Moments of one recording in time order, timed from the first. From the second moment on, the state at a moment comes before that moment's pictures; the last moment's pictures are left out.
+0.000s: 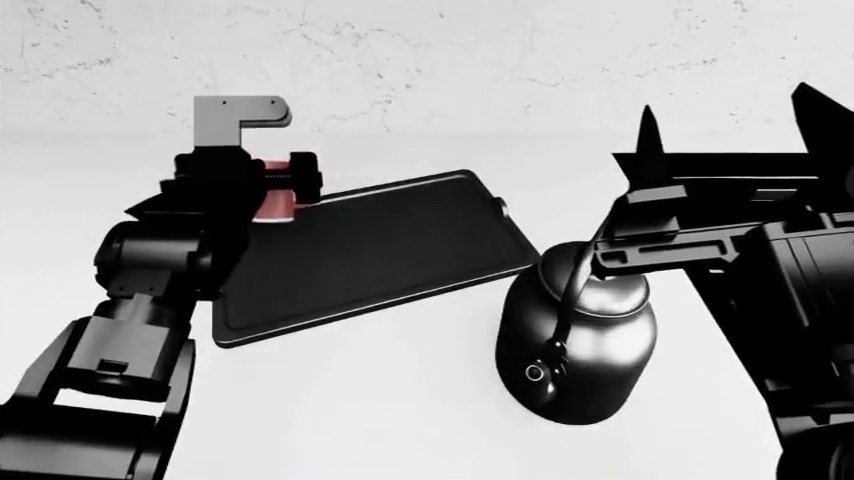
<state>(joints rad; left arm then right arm) -1.25 -0.19 0.34 -0.95 -0.39 -0.50 -0.12 0.83 0.85 -0.19 -0.97 1.31 0.87 1.03</state>
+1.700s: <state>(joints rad) -1.02 -0.46 0.09 0.18 -0.82 -1.07 -0.32 1.49 0.99 -1.09 -0.96 1.82 0.28 1.53</state>
